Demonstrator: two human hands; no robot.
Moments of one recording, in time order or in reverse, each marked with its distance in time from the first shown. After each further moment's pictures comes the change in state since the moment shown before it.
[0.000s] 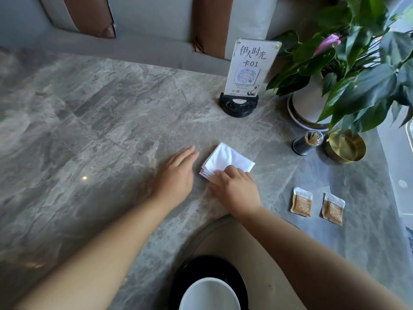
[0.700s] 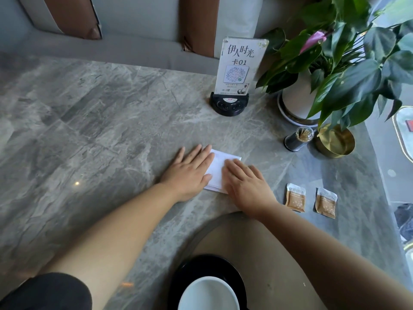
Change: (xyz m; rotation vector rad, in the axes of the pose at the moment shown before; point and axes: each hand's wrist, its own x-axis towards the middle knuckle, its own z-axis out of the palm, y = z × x) left_hand 0.029 -0.009 0.045 0.394 -0.531 0.172; right_hand -0.012 0.049 -0.009 -0.017 -0.192 -0.114
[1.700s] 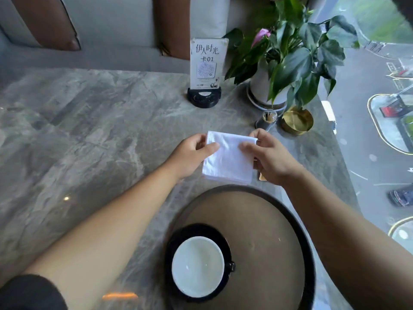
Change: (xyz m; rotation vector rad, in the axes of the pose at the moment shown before) left_hand -0.023 0.072 -0.085 -1.399 0.110 -0.143; right_hand -0.050 0.016 -0.113 1.509 0.138 0.486
